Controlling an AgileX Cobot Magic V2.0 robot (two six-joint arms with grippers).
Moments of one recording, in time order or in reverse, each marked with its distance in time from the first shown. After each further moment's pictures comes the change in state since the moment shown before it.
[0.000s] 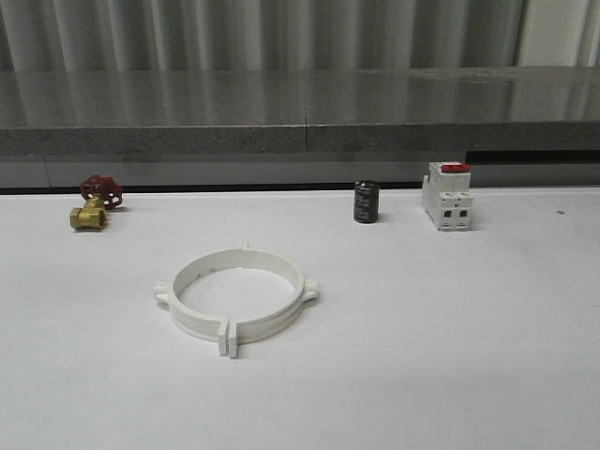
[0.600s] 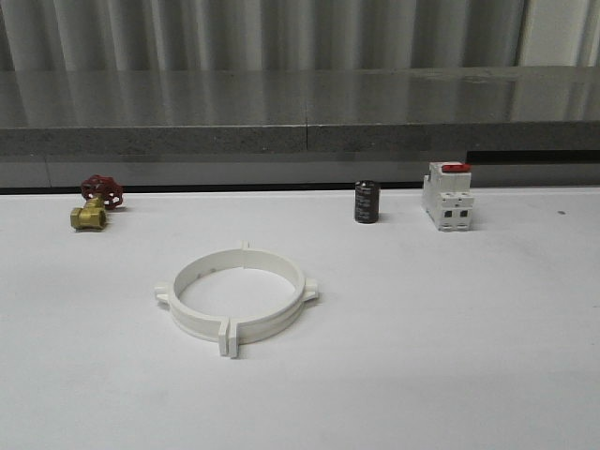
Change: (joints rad) left arm 0.000 0.000 0.000 -0.002 0.000 0.000; right arm 0.000 -0.249 0.093 -0.037 0.021 -0.001
